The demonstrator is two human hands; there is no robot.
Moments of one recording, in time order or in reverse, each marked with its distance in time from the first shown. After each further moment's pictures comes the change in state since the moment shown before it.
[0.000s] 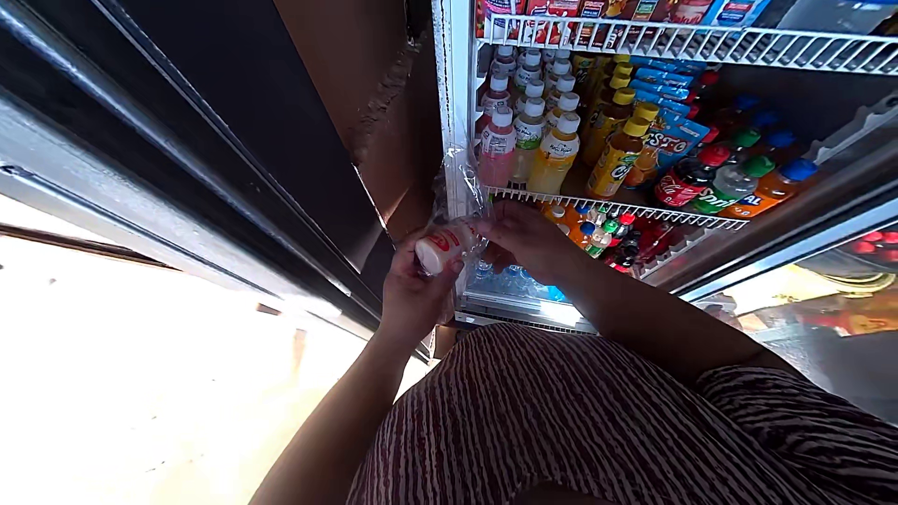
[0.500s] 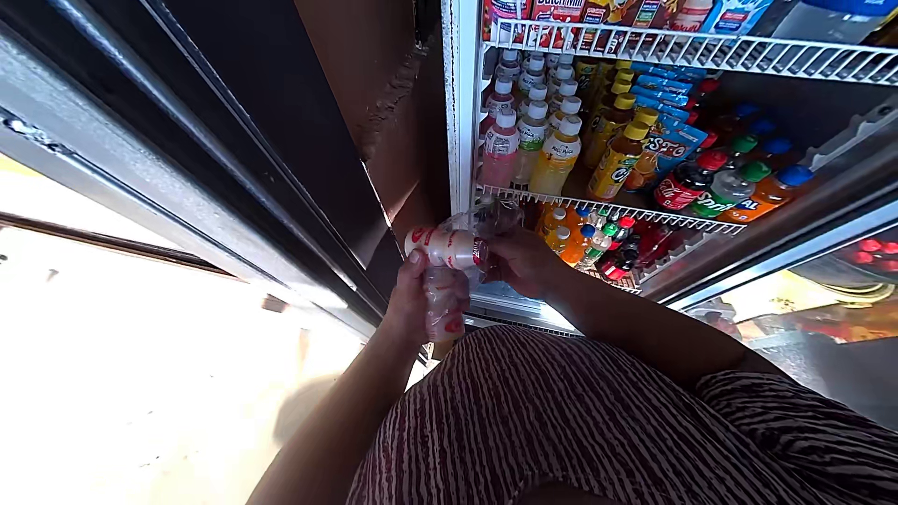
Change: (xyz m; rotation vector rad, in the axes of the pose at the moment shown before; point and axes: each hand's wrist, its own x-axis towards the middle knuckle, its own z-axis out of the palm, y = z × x) left_hand -0.002 0.001 -0.004 -0.906 -0.362 -0.419; right_hand 0.003 0.026 0.012 0.267 0.045 0.072
